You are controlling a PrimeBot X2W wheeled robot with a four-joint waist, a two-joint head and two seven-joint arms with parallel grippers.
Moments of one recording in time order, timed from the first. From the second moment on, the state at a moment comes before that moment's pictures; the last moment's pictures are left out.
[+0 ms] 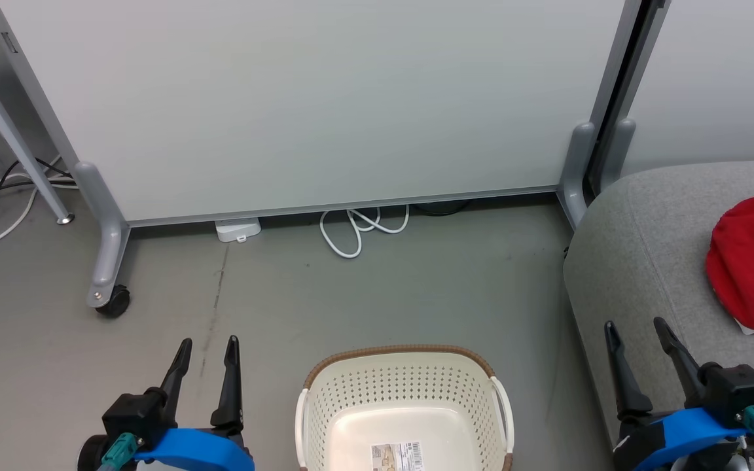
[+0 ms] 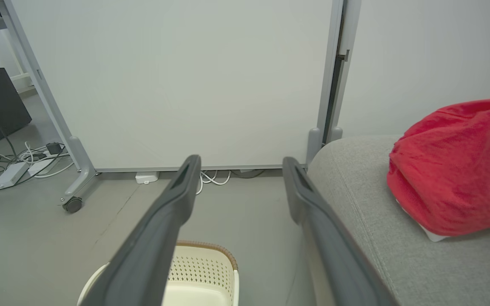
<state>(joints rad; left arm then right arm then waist) -0.06 0.10 -0.13 0.38 -0.31 -0.13 -0.26 0.00 -0.05 -0.07 0.13 0.10 0.13 -0.11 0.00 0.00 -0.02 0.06</state>
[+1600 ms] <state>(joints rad) 0.01 0.08 -0.10 0.44 -0.60 -0.13 -0.17 0.02 -0.04 -0.05 0.27 0.46 0.13 -0.06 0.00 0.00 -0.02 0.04</state>
